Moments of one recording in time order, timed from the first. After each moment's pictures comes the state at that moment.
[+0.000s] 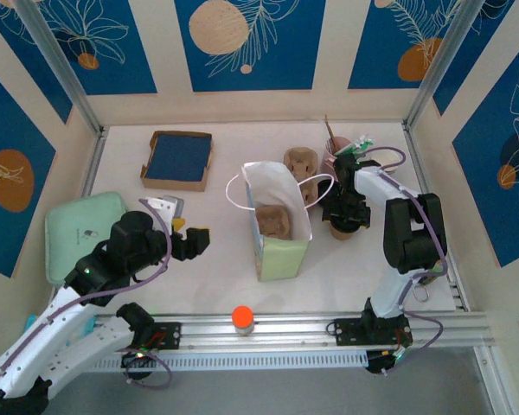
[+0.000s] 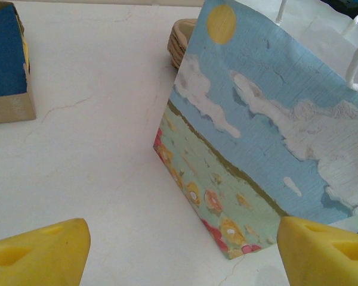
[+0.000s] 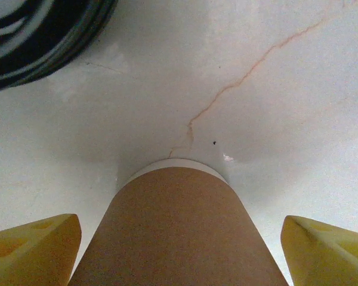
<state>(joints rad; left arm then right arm) -0.68 0.64 0.81 -0.65 0.03 -0.36 0.16 1.78 1.21 -1.00 0.06 0.39</state>
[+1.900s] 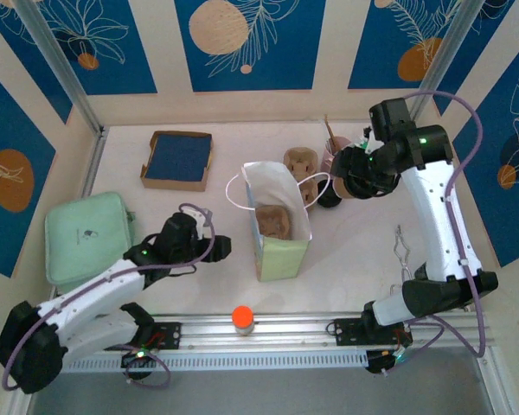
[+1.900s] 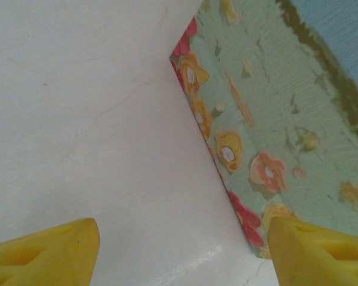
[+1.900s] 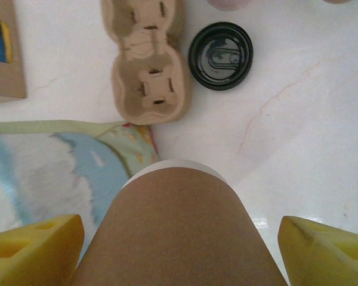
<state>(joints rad) -0.68 1.01 0.53 -0.26 0.12 -0.55 0.21 1.44 1.91 -1.56 -0.10 0.46</state>
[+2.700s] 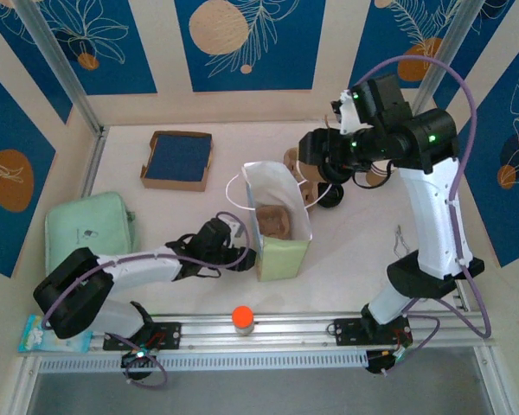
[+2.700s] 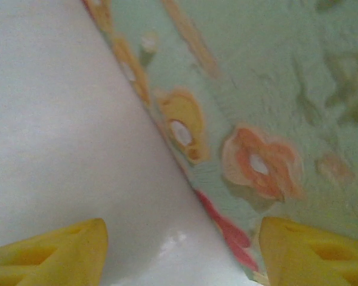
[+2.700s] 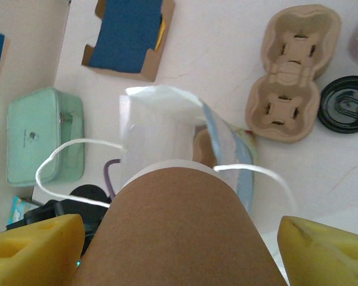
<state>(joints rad) -0.85 1.38 0.56 0.00 0.15 -0.56 0.50 1.63 2.46 -1.70 -0.17 0.47</state>
